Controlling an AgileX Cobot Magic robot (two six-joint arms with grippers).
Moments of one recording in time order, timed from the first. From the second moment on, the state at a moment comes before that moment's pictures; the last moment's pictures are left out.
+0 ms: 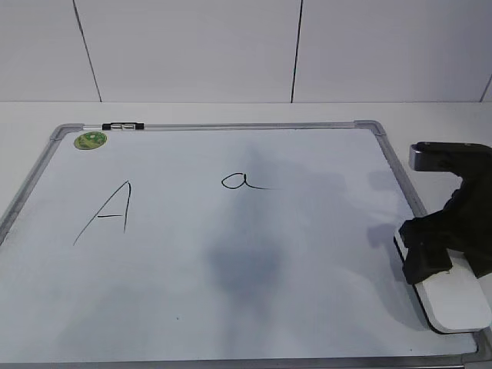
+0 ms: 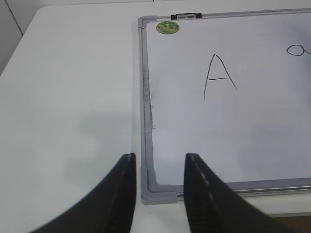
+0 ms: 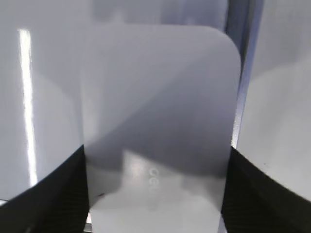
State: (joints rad) left arm 0.04 0.01 -0.52 -0.10 1.10 0.06; right arm 0.22 1.57 -0.89 0.12 0.85 0.05
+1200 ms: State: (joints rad) left arm 0.04 0.01 -0.52 -0.10 1.10 0.06; right arm 0.22 1.30 -0.89 0.17 1.01 0.05
